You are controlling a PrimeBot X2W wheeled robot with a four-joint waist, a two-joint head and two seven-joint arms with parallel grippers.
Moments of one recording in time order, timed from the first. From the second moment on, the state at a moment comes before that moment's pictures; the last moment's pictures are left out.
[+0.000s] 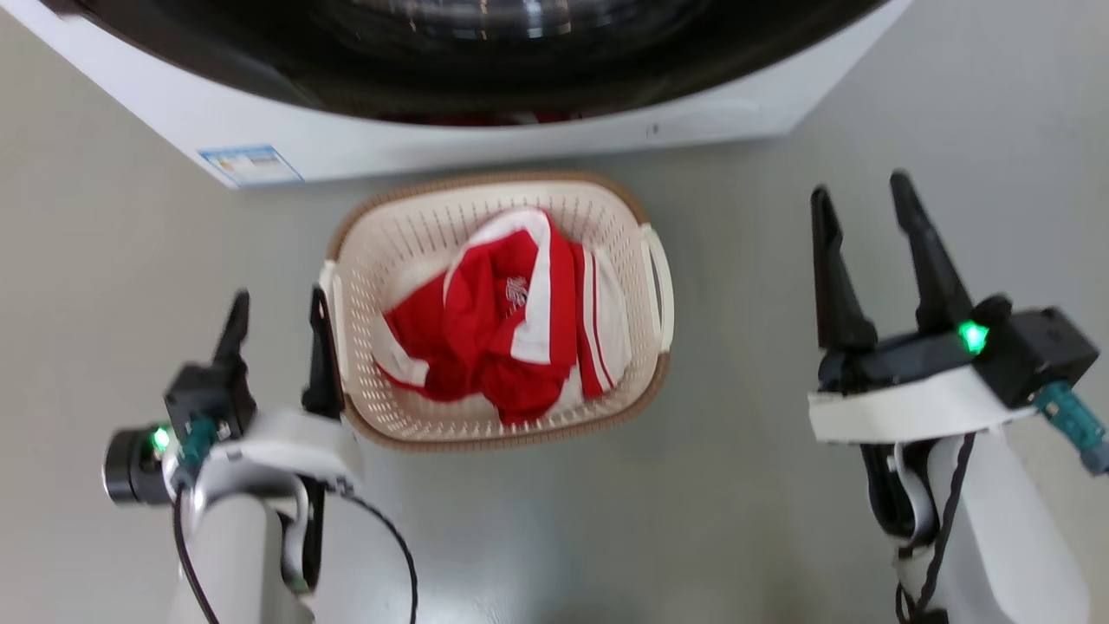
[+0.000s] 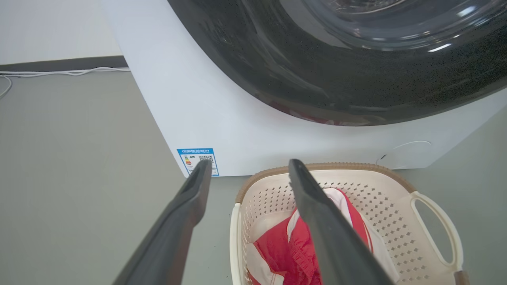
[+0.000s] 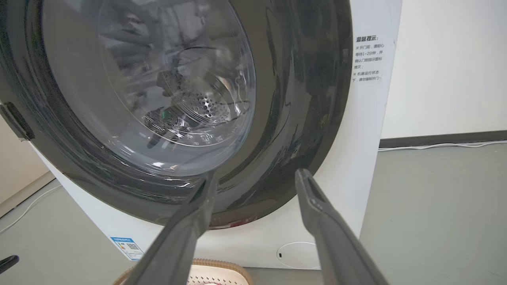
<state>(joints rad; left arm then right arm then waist) -0.34 0.04 0.05 0.35 -0.06 0.03 -0.26 -0.36 -0.05 0.03 0.11 0.15 0.12 -0.26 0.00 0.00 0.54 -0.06</state>
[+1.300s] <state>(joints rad) 0.20 0.05 -0.03 0.13 -0.11 0.13 -0.26 0.06 -0.05 0.03 0.20 0.19 0.12 -0.26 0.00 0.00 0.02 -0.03</state>
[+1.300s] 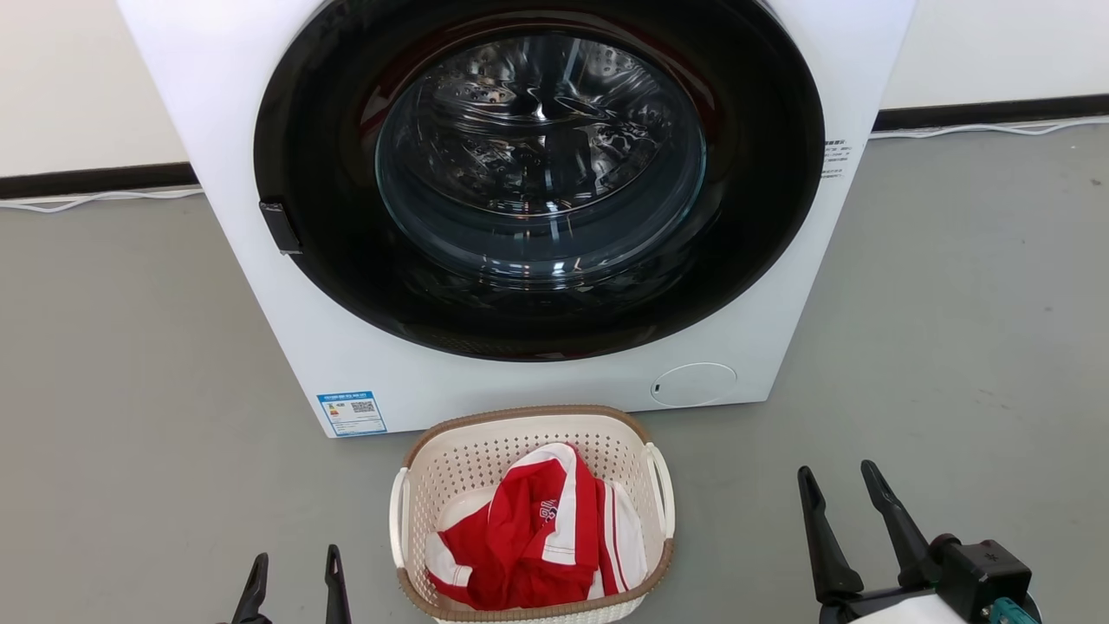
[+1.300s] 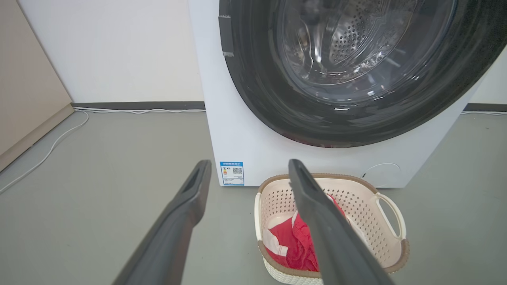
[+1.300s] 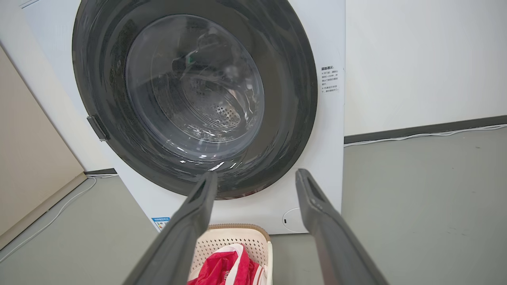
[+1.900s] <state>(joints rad) 0.20 0.05 0.00 0.13 -0.11 0.13 -0.26 0.06 -0.05 0.03 0.20 0.19 0.12 -0.26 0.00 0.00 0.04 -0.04</state>
